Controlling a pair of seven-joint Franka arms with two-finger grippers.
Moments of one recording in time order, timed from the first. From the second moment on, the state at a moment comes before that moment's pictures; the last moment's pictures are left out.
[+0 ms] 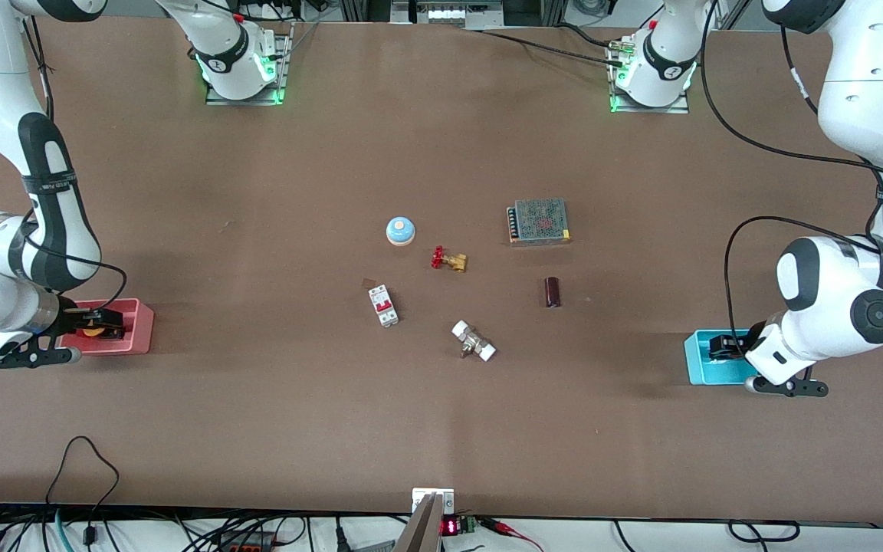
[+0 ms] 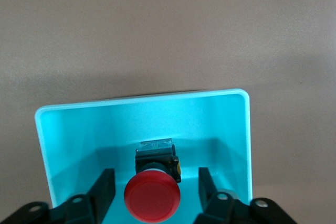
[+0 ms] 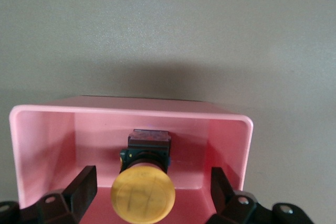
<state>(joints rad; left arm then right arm) 0.21 0.72 -0.15 -1.54 0.12 2.22 0.07 -0.18 0.70 -0.07 -1.58 -0.06 2.26 -0.31</state>
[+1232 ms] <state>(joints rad) 0.22 0.64 -0.15 -1.54 0.12 2.16 0.07 -0.17 0.70 -0.07 -1.55 -0.06 2.23 -0.31</state>
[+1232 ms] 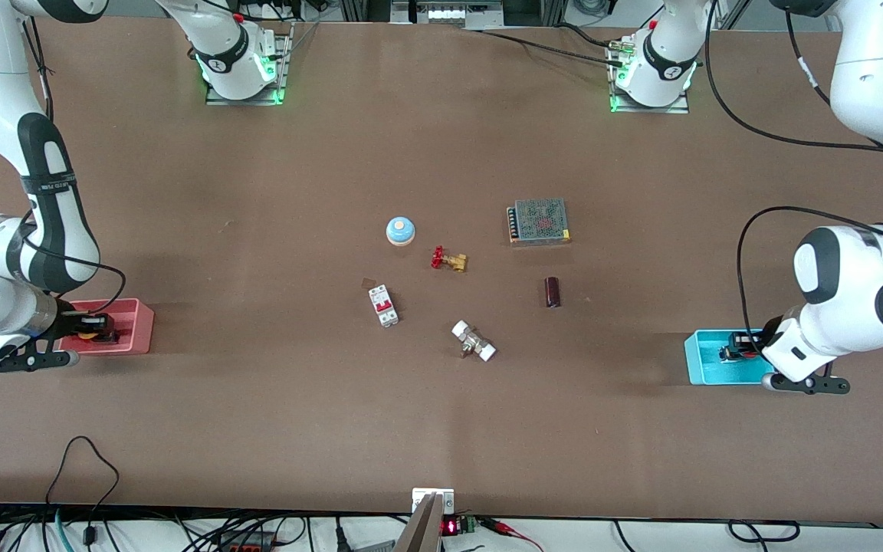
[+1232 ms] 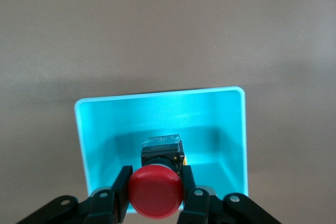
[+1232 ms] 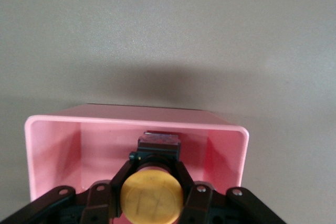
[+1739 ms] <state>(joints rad) 0.17 0.55 -0.19 -1.54 0.12 2.06 0.00 -0.14 0.52 -0.06 -1.52 -0.06 1.98 -0.31</state>
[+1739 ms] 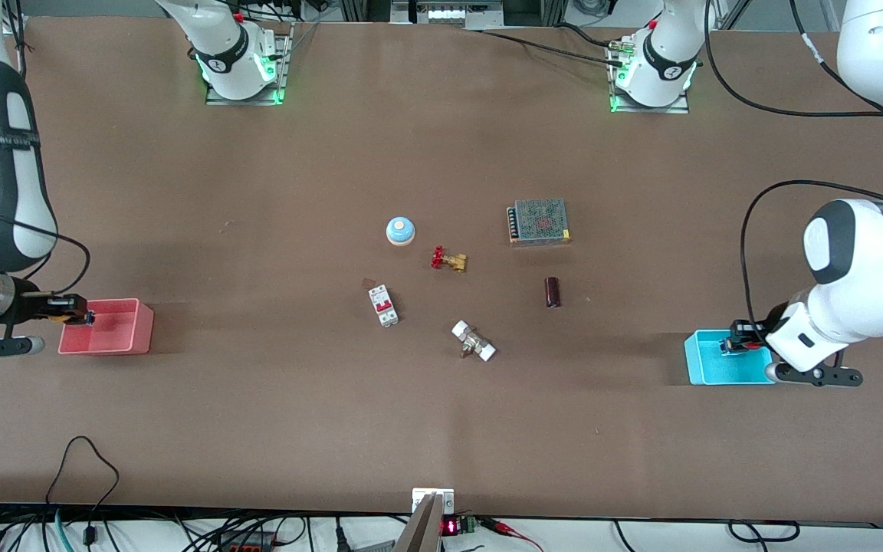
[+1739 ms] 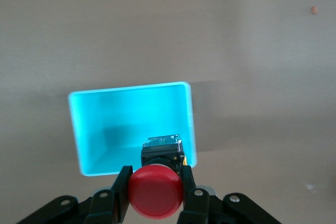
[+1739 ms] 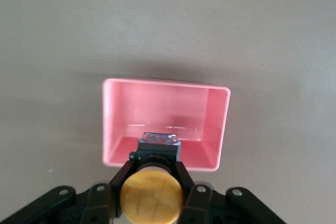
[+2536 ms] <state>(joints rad) -0.03 0.64 -0.19 -1.55 0.12 2.13 -0.34 0.22 0.54 -0.03 -1.55 0.02 1.95 0.08</state>
